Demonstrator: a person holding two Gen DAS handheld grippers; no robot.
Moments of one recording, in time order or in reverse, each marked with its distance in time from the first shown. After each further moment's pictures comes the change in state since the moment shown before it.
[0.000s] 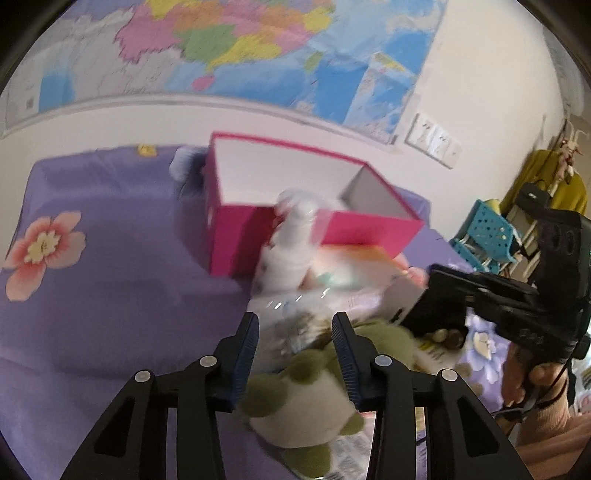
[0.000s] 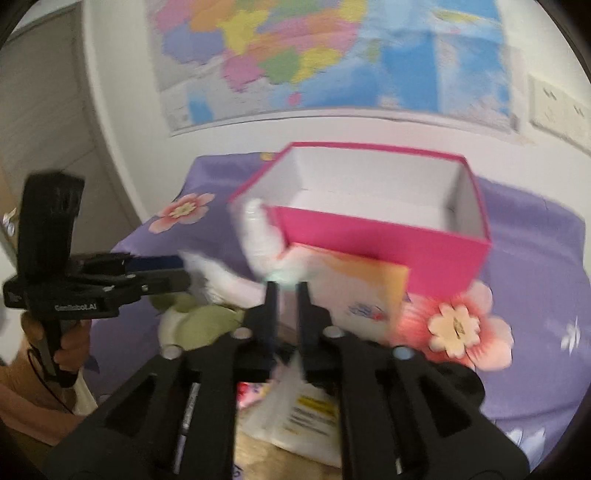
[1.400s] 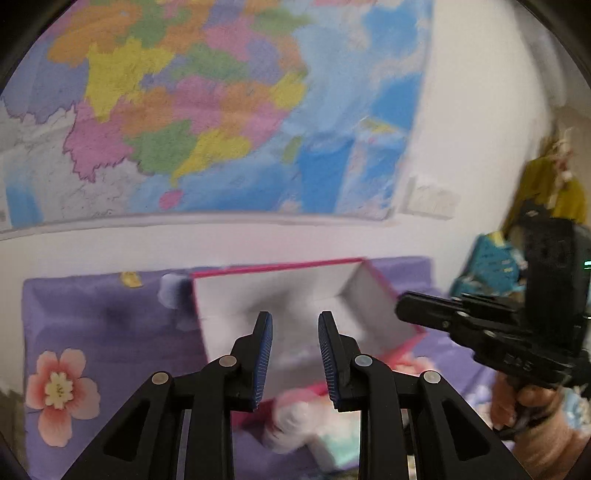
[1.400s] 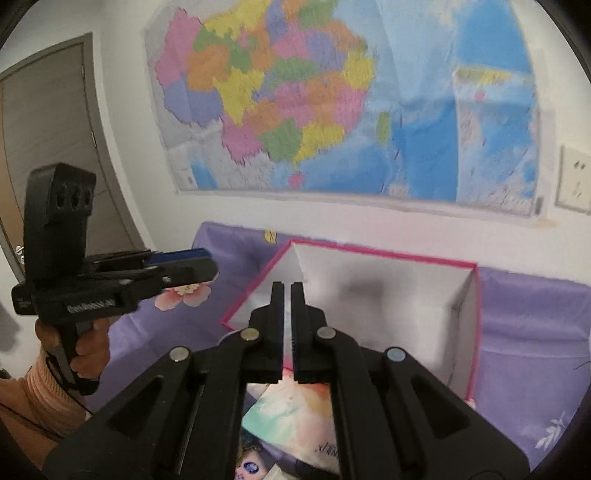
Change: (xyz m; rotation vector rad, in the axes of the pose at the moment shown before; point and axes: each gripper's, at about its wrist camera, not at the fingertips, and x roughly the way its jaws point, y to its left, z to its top) left arm 0.003 -0.025 0.135 0.126 -0.145 0.034; right arm 0.019 -0.029 0.115 -0.027 -0.114 0.086
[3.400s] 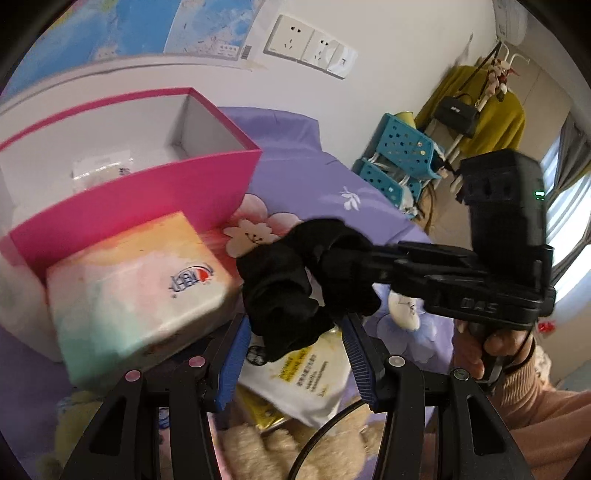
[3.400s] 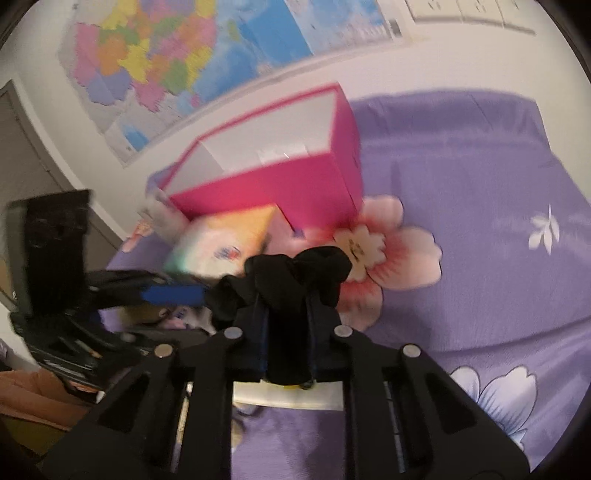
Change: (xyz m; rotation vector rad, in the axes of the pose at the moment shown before) left arm 0.066 -0.136 -0.110 0.100 0.391 -0.408; right arm -0.081 -0.078 -0.149 0.314 0.165 -0.087
